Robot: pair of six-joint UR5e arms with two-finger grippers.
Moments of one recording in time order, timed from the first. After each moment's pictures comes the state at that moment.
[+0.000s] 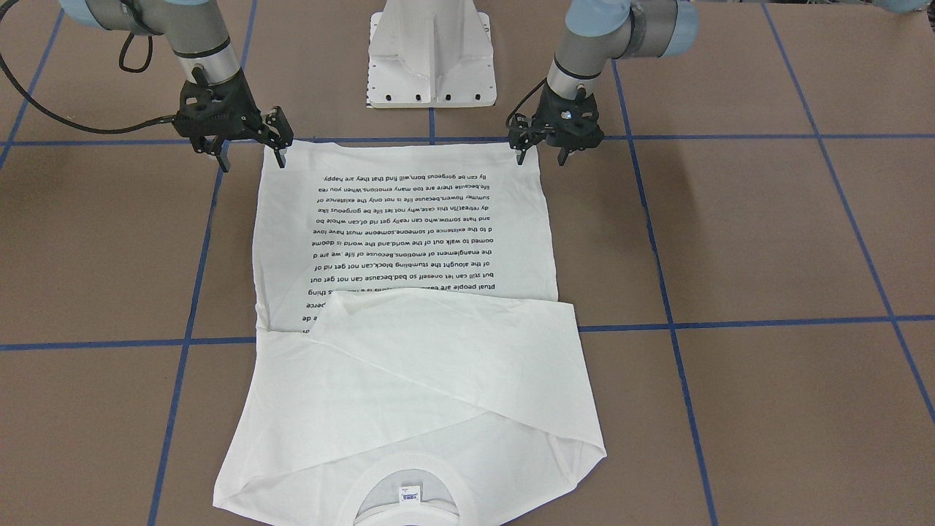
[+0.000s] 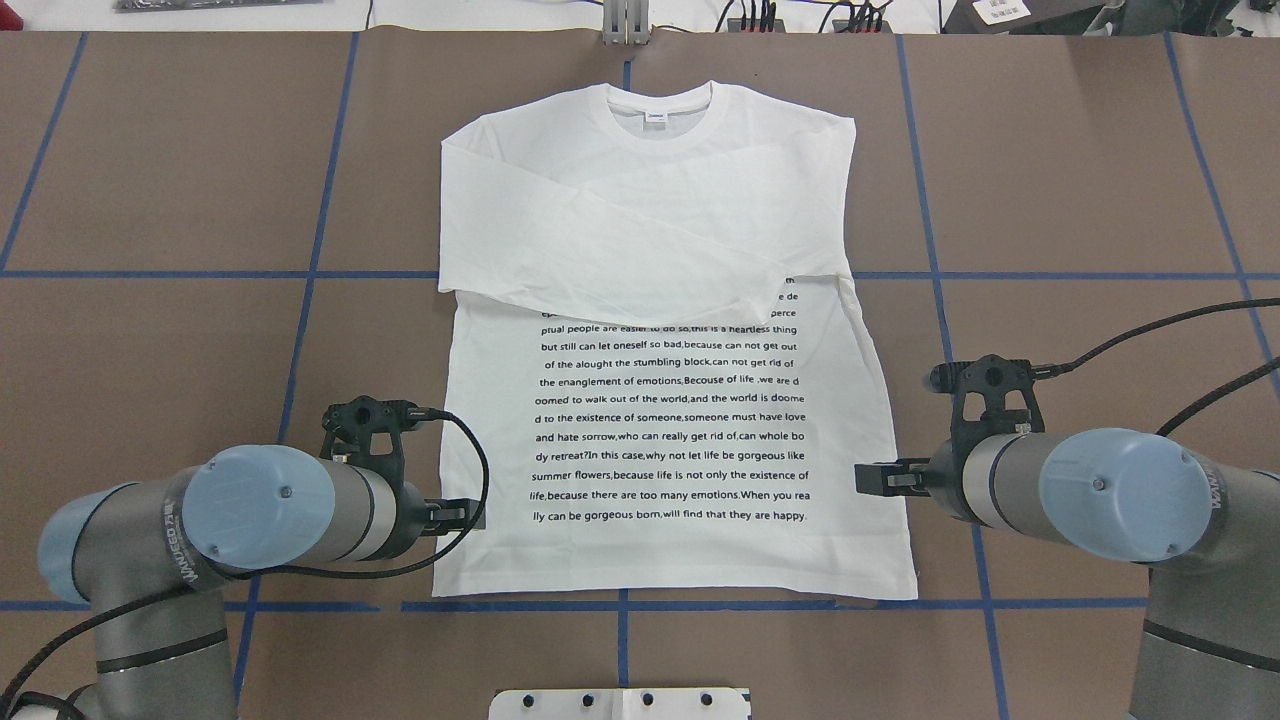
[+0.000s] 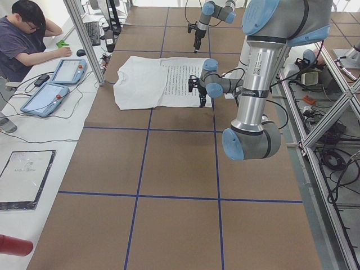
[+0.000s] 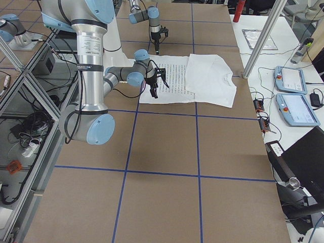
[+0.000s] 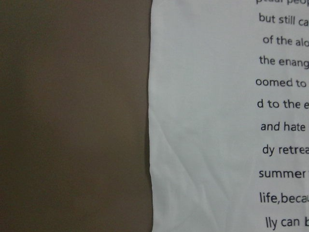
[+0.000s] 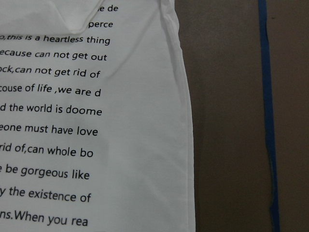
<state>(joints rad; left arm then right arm) -0.30 -1.82 -1.96 -1.83 -1.70 -1.41 0.37 -1.57 2.15 -1.30 1.59 1.27</state>
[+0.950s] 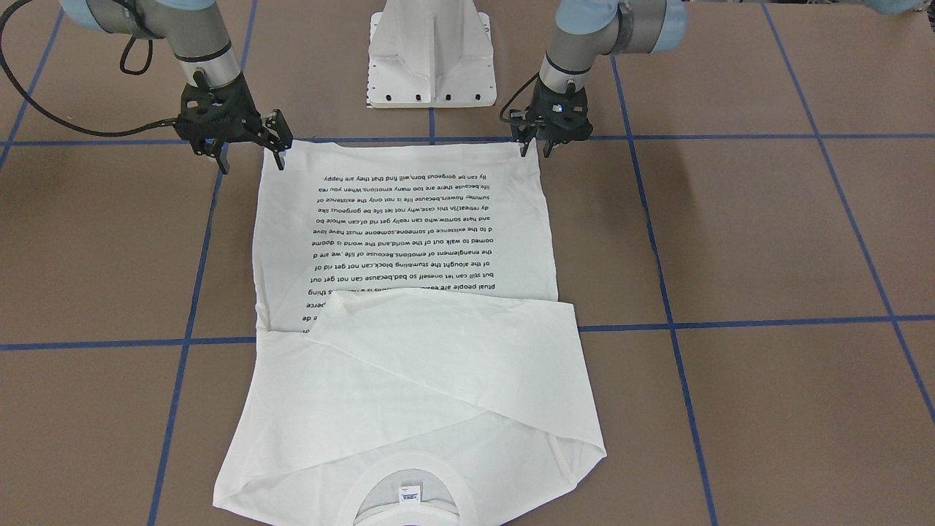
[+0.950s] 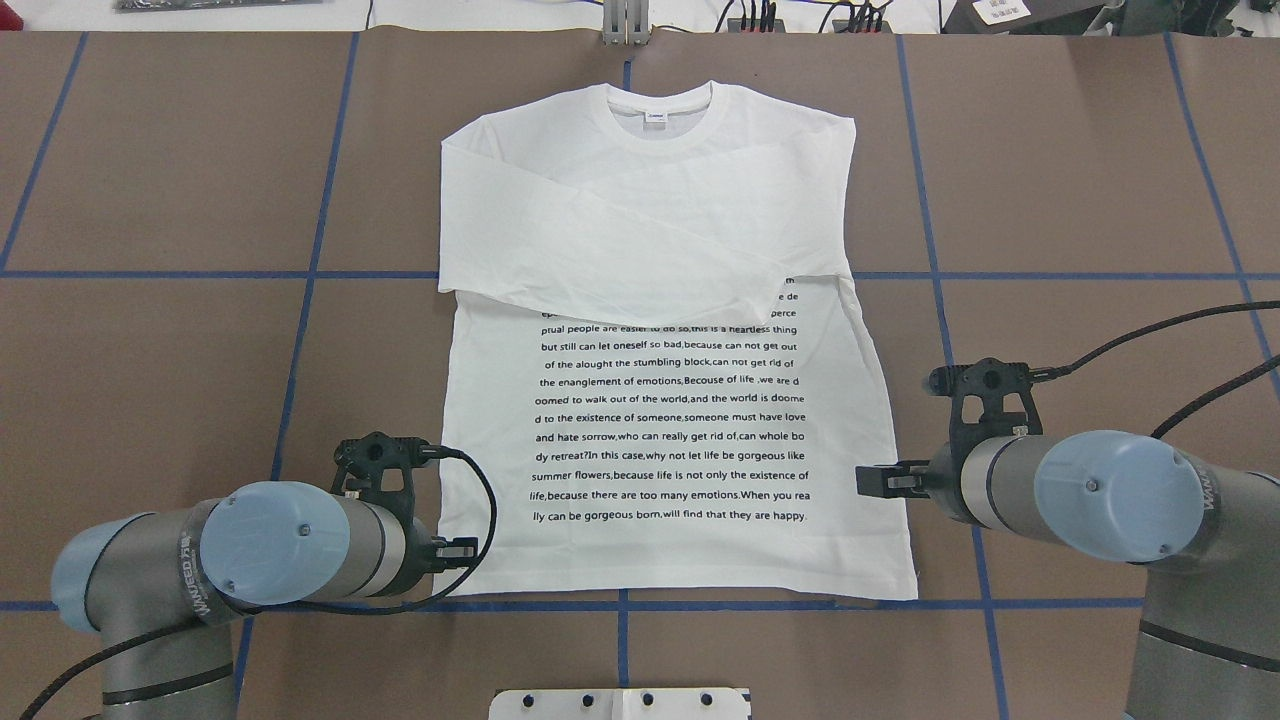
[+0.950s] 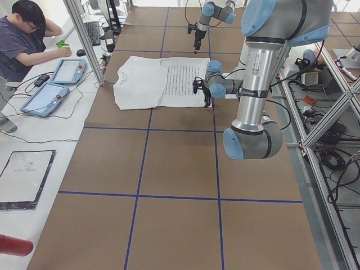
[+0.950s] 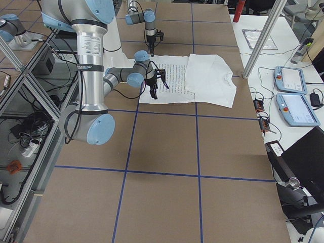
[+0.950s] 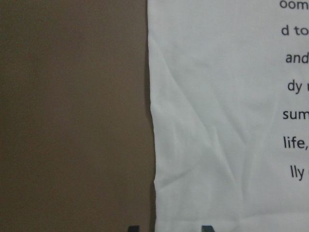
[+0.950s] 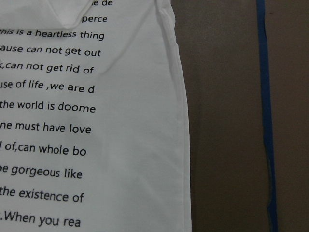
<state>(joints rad) -0.25 -1.82 -1.96 -1.82 -1.70 -1.42 0.37 -1.57 2.13 -1.30 1.59 1.27</state>
